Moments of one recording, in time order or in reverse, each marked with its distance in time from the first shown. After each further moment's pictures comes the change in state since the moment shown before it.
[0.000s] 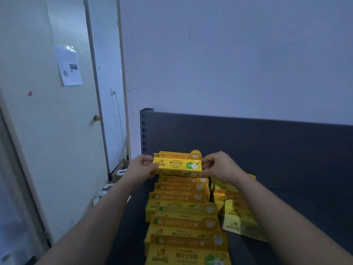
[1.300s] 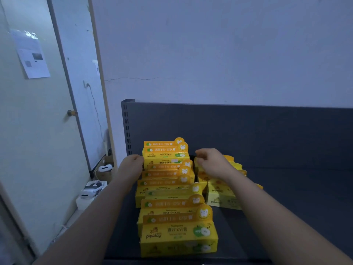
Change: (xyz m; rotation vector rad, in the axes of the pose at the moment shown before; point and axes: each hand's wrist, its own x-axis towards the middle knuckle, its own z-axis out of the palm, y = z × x) left_hand -0.013 -0.014 0.013 0.149 0.015 0.014; right_hand -0.058 -0.007 0.003 -0.070 0.125 0.137
